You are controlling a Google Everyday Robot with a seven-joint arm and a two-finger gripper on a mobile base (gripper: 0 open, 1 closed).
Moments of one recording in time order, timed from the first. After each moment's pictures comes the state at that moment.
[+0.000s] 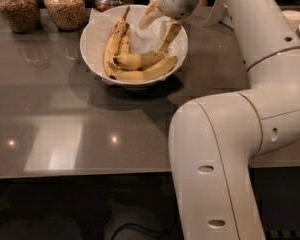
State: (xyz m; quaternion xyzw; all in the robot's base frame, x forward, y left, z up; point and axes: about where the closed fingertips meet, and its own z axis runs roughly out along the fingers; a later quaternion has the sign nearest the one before) arm 0.713 -0.017 0.933 -0.85 0.44 0.08 0.27
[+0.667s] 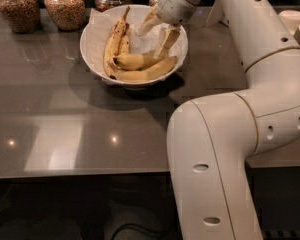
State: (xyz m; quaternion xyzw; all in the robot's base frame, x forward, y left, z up) arm 0.710 -0.014 0.914 -0.85 0.44 0.11 0.26
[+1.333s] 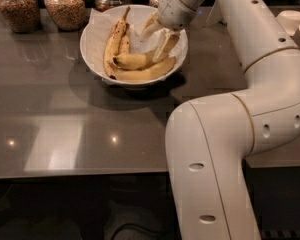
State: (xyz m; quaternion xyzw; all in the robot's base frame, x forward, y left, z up) arm 0.710 -0.014 0.898 -0.85 0.44 0.12 0.25
